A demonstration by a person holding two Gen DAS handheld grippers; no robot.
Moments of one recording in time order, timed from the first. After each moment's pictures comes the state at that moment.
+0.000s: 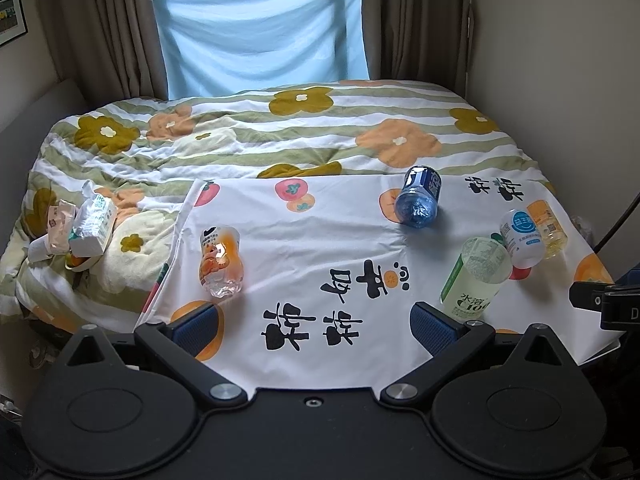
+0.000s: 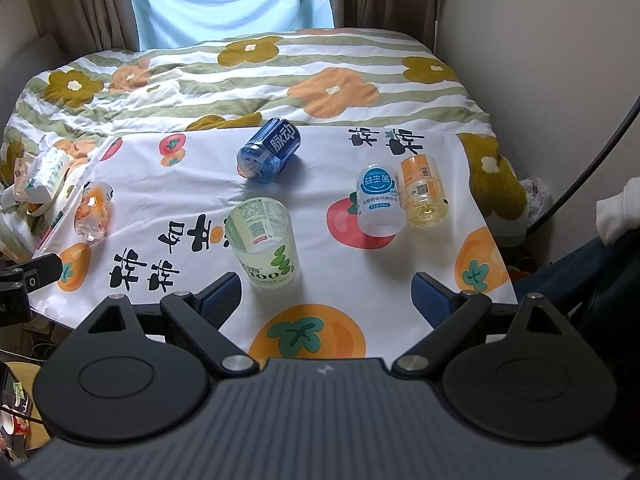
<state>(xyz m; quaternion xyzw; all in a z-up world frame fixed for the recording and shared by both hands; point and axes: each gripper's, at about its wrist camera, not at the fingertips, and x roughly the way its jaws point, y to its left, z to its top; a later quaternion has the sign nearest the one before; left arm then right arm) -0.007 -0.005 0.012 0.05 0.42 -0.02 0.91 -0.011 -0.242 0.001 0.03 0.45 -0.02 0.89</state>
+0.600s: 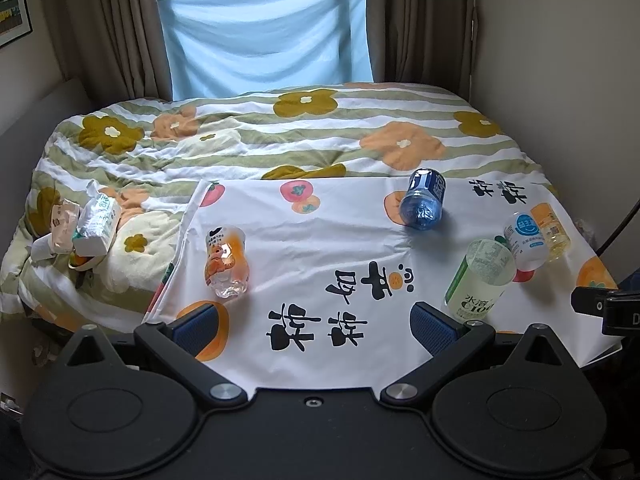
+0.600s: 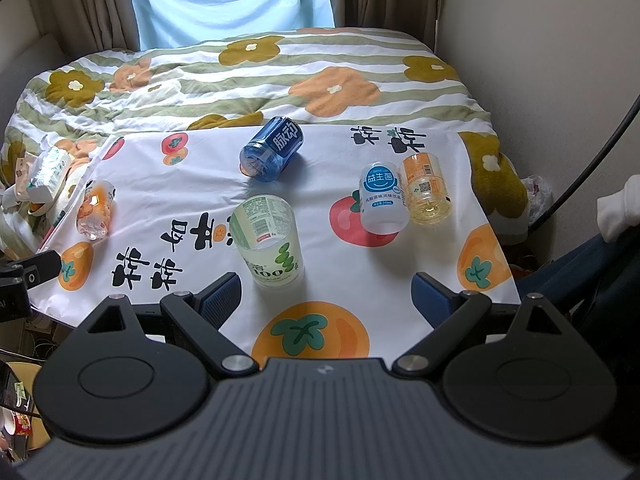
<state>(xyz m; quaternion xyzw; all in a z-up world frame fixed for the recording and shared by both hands) -0.008 0.000 0.015 0.05 0.41 -0.02 0.91 -0.012 -0.239 0.003 0.03 0.45 -0.02 0.89</state>
